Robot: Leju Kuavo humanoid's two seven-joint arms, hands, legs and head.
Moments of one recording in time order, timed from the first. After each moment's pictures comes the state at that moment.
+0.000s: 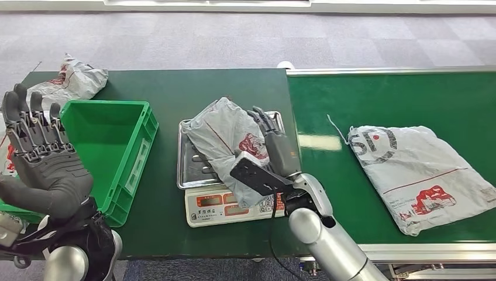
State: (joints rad) left arm -0.08 -0.05 -0.25 -1.97 -0.01 0.39 -0.32; right arm -0.36 0.06 0.49 -1.41 0.53 -0.21 -0.09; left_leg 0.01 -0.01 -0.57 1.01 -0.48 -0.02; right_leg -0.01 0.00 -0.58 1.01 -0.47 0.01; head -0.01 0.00
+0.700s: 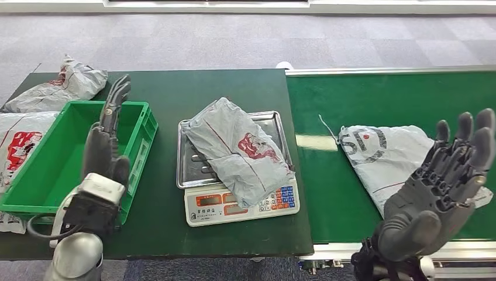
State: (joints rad) left arm -0.22 0.06 -0.31 -1.88 -0.42 0.05 -0.07; right arm 0.03 -0.03 0.30 -2.15 0.30 -0.50 -0.55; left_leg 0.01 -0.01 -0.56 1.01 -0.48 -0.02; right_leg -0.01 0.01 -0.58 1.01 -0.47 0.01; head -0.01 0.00
